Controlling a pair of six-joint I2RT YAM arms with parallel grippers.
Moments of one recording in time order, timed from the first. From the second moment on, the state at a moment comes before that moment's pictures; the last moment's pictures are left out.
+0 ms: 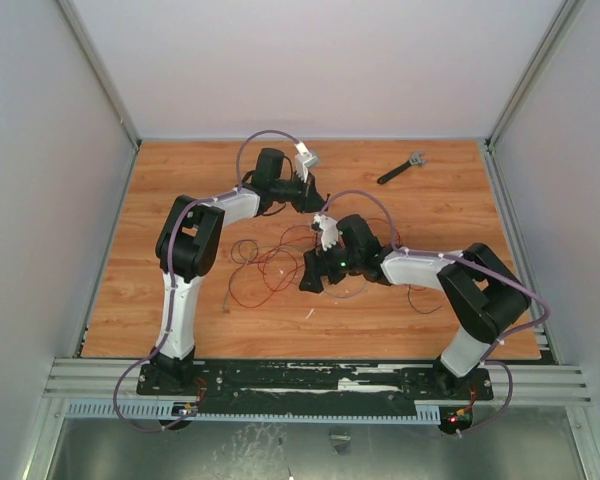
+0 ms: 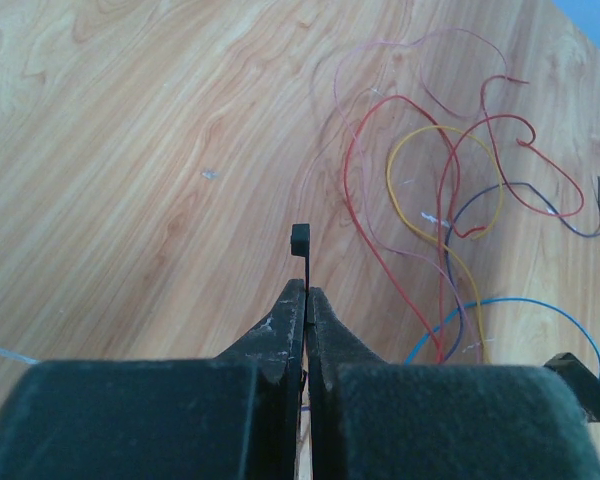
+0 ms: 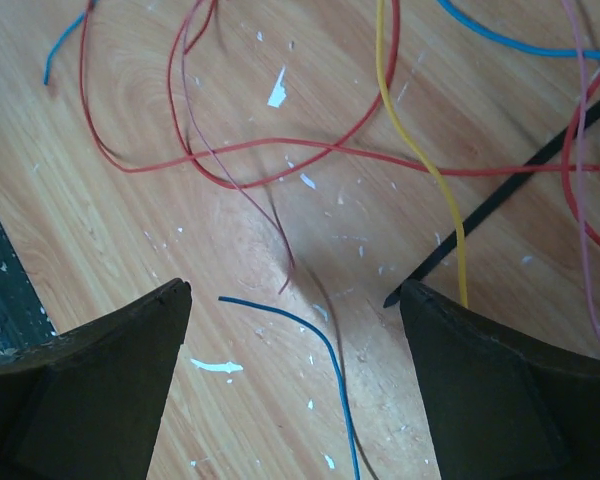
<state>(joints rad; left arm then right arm) -0.41 2.20 1.51 0.16 0.83 -0.02 0.68 1.67 0.80 0.14 -0.48 0.24</state>
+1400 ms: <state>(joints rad) -0.43 2.20 1.51 0.13 0.84 -0.02 0.54 1.81 0.96 0.09 -0.50 0.07</state>
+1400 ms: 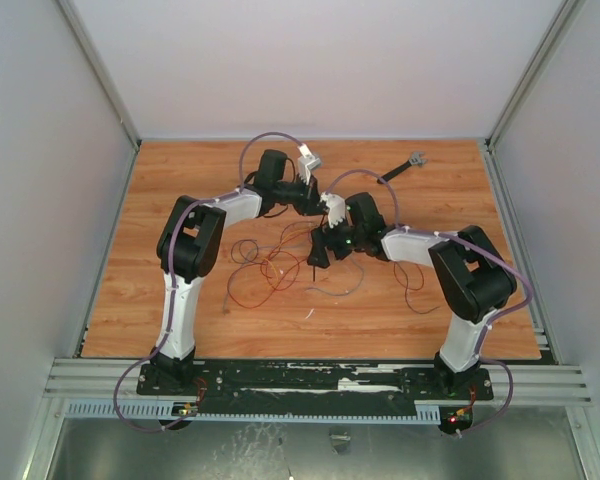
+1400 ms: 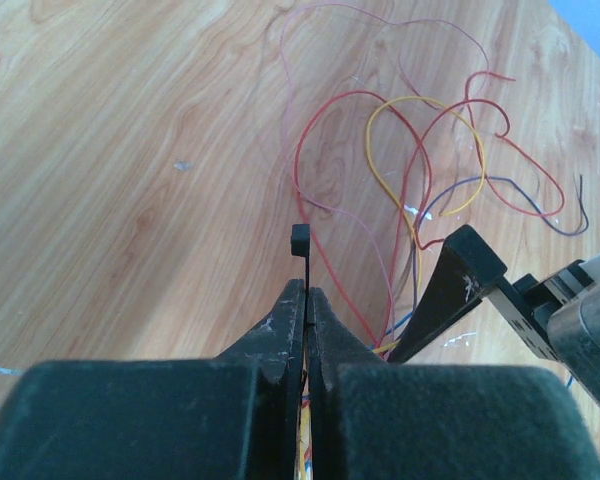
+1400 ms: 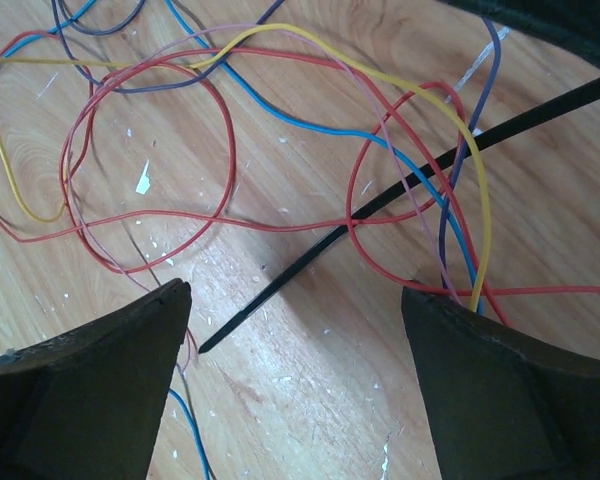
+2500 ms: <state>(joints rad) -0.43 2.20 1.56 0.09 0.84 -0.11 0.59 1.15 0.42 0.63 -0.21 -0.31</state>
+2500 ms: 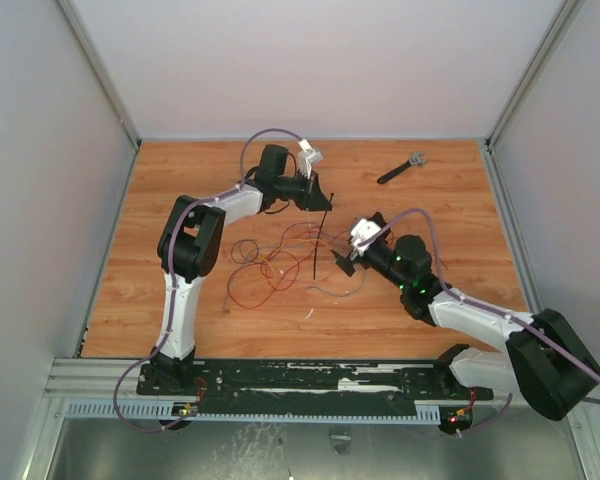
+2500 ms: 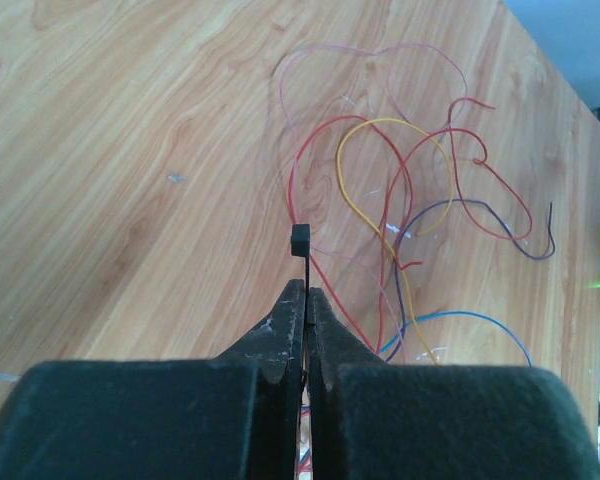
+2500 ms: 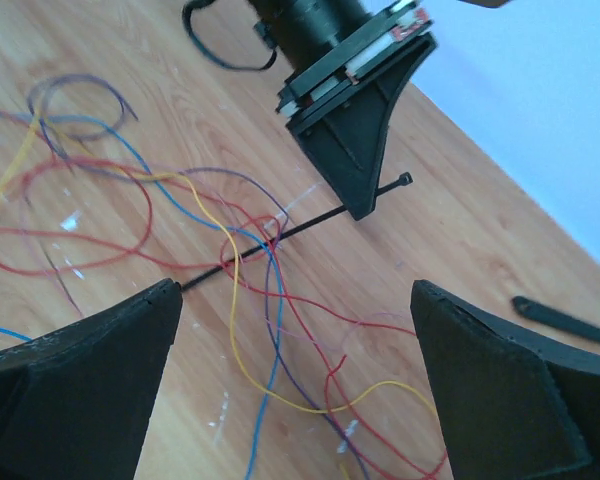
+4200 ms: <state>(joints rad) -0.46 2.23 1.58 0.06 0.85 -0.12 0.73 1.84 0.50 1.05 -0.03 -1.28</state>
